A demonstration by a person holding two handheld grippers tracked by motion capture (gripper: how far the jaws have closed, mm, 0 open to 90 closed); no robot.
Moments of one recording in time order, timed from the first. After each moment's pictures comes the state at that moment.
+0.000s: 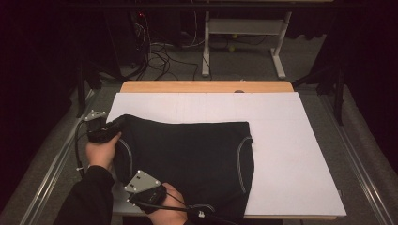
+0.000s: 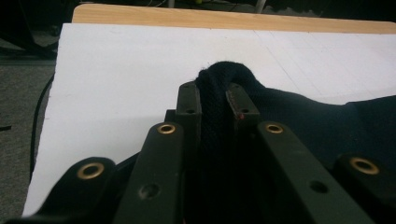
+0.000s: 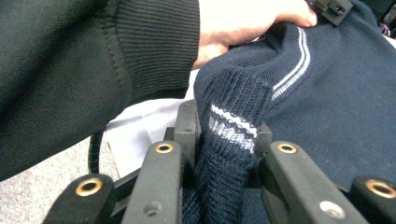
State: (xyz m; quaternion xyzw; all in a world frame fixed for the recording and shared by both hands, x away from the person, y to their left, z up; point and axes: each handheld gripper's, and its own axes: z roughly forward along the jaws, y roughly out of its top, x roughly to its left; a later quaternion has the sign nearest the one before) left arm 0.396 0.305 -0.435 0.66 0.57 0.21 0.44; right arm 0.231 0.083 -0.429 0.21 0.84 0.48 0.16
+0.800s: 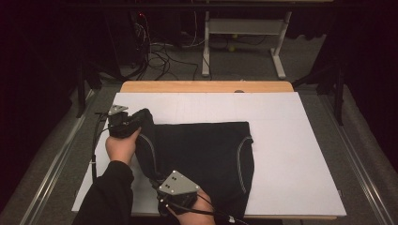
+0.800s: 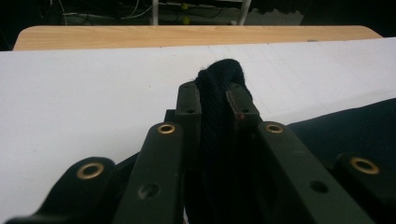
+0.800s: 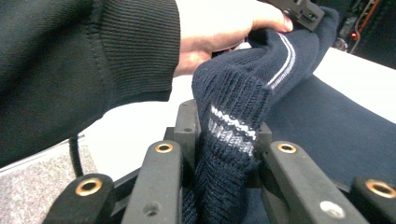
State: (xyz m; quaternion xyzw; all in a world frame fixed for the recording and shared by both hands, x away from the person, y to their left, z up) left arm 0.404 0.234 -0.412 0.68 0.55 0.22 0.45; right arm 0.225 0.010 -0.422 0.24 0.80 0.51 0.19
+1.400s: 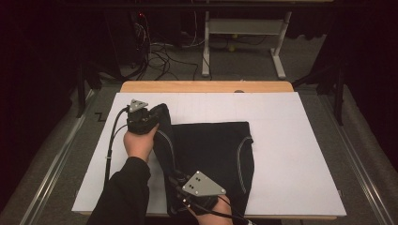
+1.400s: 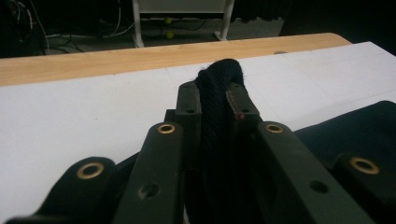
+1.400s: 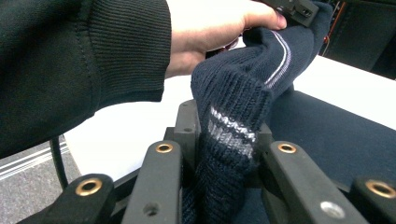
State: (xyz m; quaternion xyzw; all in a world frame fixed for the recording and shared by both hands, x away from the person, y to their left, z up) left arm 0.410 0.180 -0.399 0.69 0.51 0.23 0.47; right arm 0.223 -0.037 -0.420 0.27 0.78 0.52 0.22
